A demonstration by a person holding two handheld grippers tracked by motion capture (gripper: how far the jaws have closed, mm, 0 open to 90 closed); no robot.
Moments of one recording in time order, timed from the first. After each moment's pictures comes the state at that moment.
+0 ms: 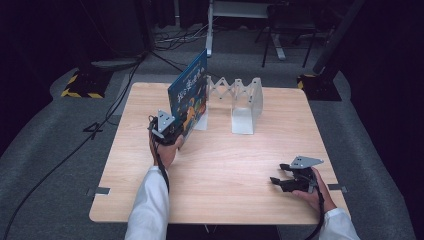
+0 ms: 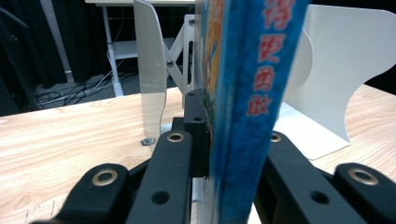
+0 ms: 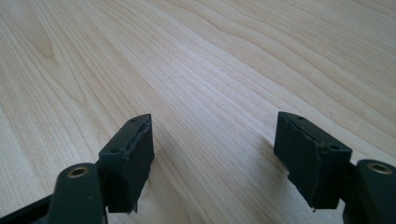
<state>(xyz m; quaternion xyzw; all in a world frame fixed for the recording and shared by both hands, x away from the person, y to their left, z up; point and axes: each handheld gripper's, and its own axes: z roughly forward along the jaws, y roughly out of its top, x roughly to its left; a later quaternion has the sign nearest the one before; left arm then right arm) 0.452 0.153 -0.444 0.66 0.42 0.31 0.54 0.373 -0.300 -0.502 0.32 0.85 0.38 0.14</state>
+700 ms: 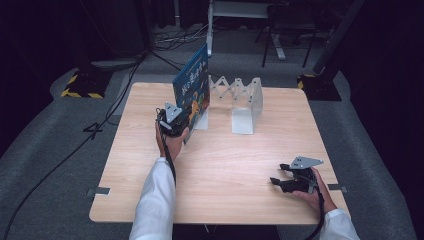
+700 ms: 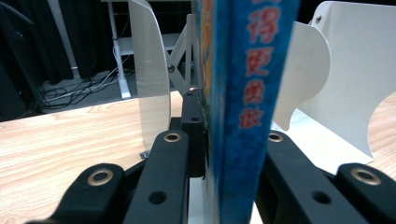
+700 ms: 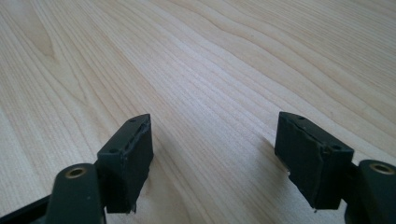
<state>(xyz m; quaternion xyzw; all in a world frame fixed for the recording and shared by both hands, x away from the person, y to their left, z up) 0.480 0.138 -0.441 0.66 0.44 0.32 0.51 0.372 -0.300 -0.503 0.32 0.86 0.38 0.14</state>
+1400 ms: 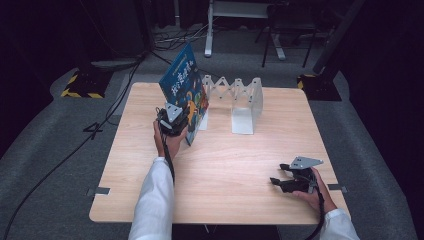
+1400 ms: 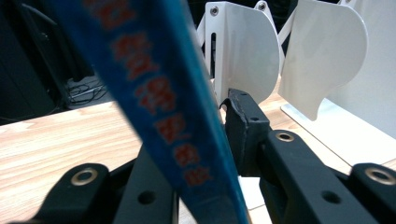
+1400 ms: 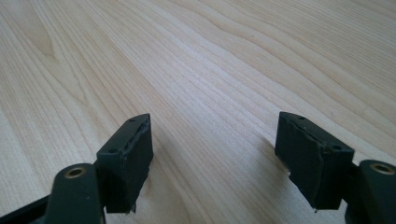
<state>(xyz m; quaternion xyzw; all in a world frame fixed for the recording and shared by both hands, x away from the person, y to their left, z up) 0.479 0.142 -0.442 0.67 0.45 0.34 0.49 0.372 -0.300 -0.503 0.32 0.86 0.38 0.14</state>
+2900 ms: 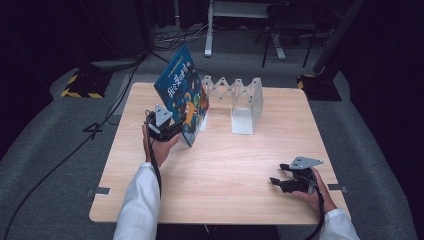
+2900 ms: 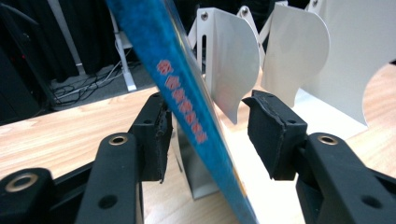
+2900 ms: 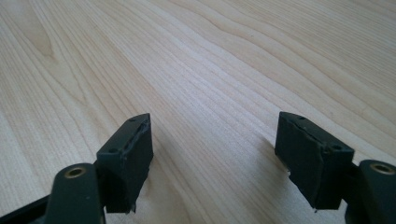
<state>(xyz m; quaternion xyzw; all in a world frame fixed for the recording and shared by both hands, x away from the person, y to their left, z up) 0.449 0.168 -0.424 0.70 0.42 0.31 0.49 0.372 -0.299 -0.503 0.32 0.86 0.38 0.14</state>
